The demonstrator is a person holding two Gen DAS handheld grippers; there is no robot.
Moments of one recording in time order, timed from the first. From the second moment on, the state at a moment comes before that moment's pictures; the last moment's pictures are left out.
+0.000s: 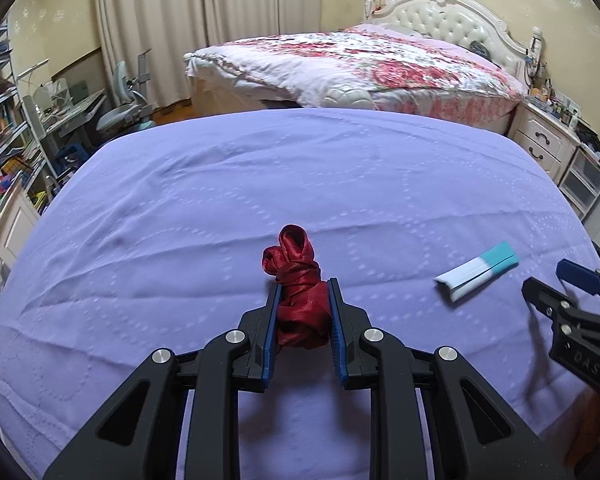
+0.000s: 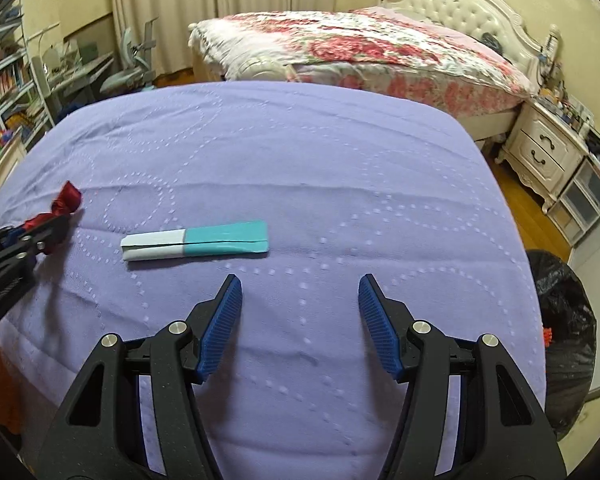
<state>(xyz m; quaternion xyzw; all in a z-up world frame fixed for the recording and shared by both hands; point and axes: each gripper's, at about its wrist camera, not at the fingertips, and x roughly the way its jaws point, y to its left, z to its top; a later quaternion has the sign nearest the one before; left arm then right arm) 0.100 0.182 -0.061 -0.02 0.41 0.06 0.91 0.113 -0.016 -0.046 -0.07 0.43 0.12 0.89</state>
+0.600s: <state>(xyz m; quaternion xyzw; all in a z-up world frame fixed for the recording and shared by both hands) 0.080 0.226 -0.069 -0.06 0.41 0.08 0.91 0.150 0.012 -0.032 -0.02 0.43 0.10 0.90</state>
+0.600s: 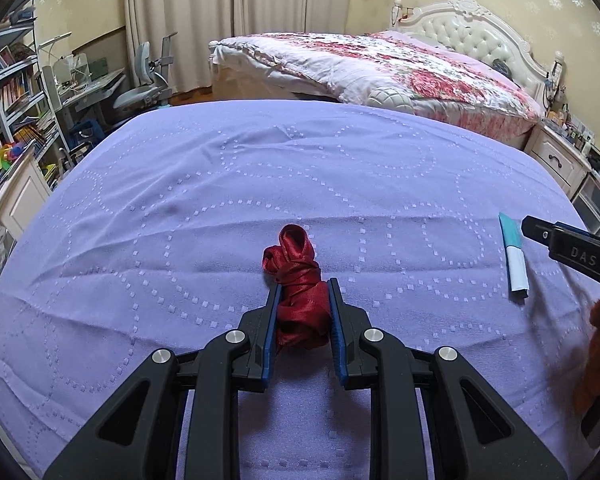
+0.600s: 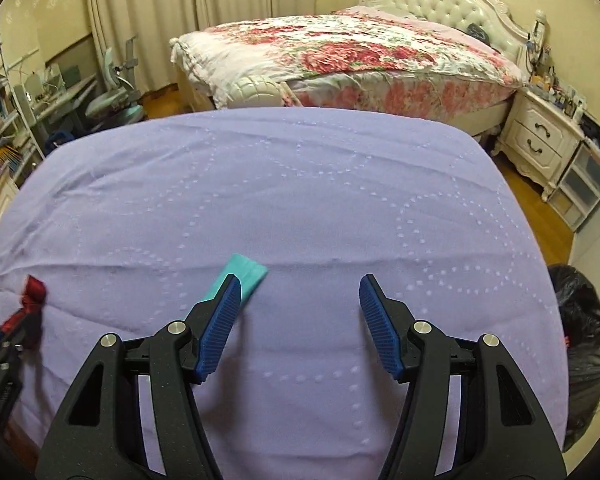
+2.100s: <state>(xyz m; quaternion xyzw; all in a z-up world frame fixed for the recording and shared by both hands) 0.066 0.183 -0.057 -0.06 0.38 0.04 0.92 0.089 -0.019 -0.029 -0.05 0.42 0.13 0.90</state>
